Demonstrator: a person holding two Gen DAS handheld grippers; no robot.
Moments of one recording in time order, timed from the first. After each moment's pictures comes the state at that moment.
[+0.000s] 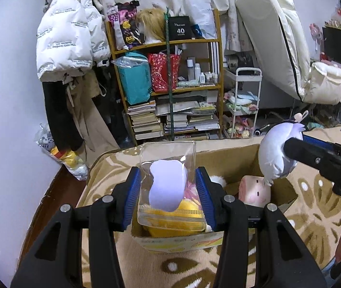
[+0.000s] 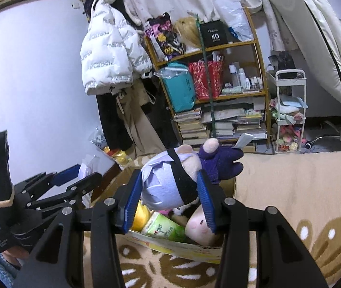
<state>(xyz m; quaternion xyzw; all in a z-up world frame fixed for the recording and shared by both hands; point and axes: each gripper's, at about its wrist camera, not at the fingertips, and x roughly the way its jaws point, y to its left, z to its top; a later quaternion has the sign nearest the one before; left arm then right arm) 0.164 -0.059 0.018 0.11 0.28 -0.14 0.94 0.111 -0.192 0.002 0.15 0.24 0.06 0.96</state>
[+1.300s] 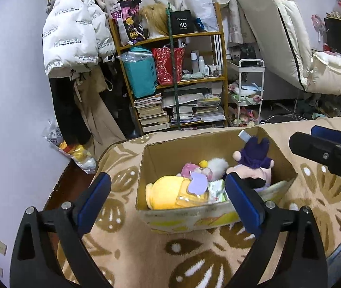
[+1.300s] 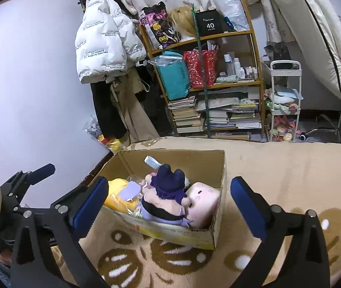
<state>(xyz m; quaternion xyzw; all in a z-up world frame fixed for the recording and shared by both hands) 0.124 -0.050 0.012 0.13 0.29 -0.12 0.94 0.095 -0.197 -0.003 0.14 0.27 0.05 0.95</state>
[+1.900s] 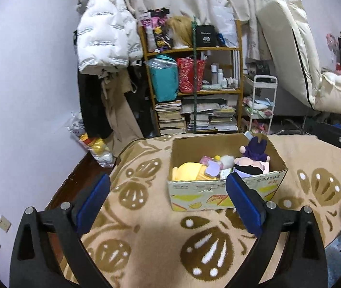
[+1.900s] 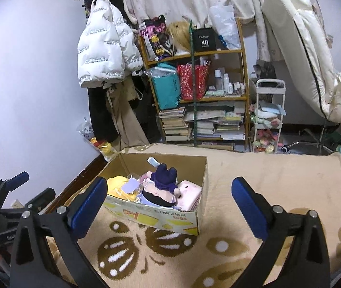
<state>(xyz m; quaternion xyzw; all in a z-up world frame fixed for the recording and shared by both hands) 0.049 0.000 0.047 0.08 0.26 -0.06 0.96 0.032 -0.191 0.043 0.10 0.25 0.01 0.96</state>
